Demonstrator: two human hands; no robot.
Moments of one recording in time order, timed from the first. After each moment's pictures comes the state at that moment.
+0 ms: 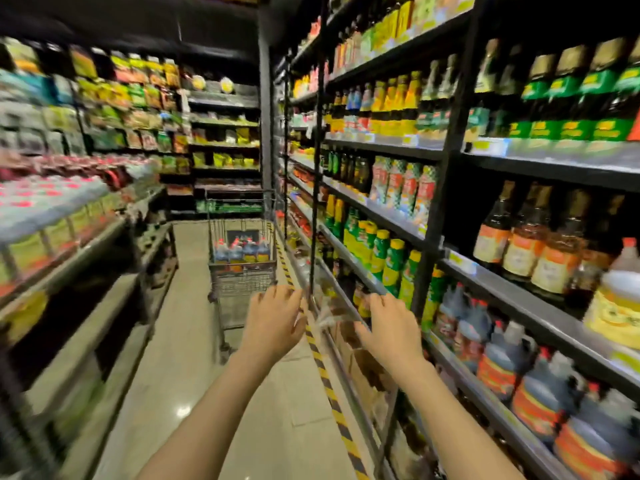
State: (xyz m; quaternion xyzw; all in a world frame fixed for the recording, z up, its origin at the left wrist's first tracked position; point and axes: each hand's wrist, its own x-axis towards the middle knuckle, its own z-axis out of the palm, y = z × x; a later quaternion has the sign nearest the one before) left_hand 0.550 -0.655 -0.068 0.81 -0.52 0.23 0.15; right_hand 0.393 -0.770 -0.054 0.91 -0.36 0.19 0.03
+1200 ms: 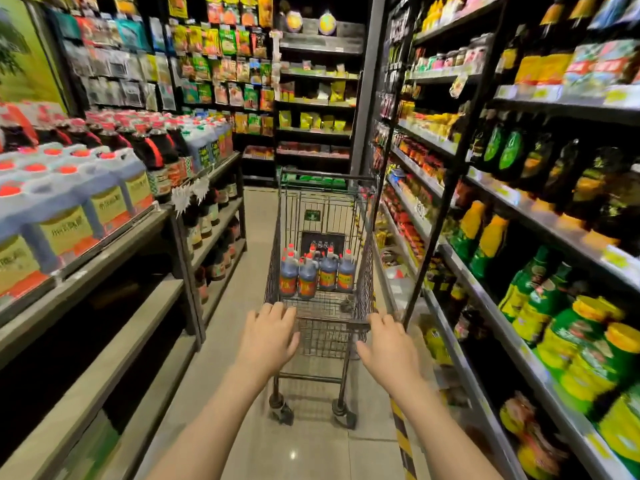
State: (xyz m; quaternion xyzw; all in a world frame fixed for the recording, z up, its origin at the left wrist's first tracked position) left_hand 1.149 -0.918 -0.153 0.91 -0.37 0.16 0.04; right_hand 1.034 -1.080 -0.144 0.96 -0.26 0.08 -0.08
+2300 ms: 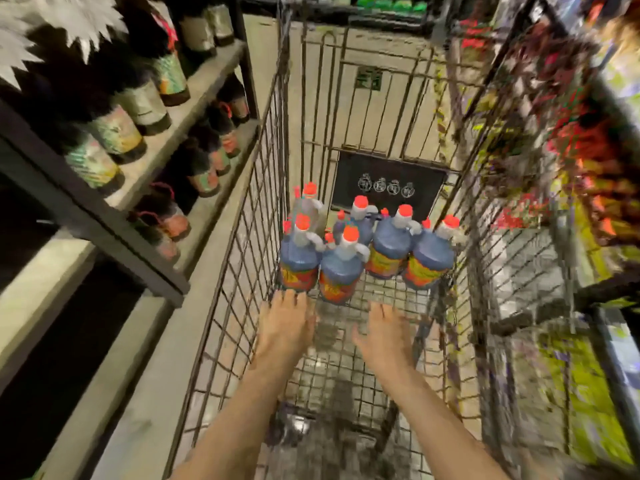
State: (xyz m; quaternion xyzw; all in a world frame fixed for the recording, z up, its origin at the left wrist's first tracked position) left_hand 1.626 -1.206 -0.475 0.97 -0.22 -0.10 0.05; right_hand 1.558 -1.342 -0.461 0.94 -0.24 -0.14 -0.18
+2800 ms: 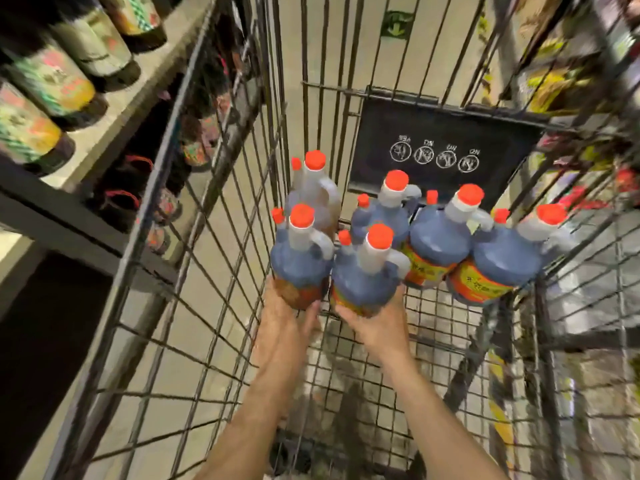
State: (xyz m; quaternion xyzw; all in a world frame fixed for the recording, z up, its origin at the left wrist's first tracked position) left_hand 1.692 -1.234 -0.603 0.90 -0.01 -0.03 0.44; right_hand 1.655 -1.366 -0.625 0.74 -0.33 0.03 -0.58
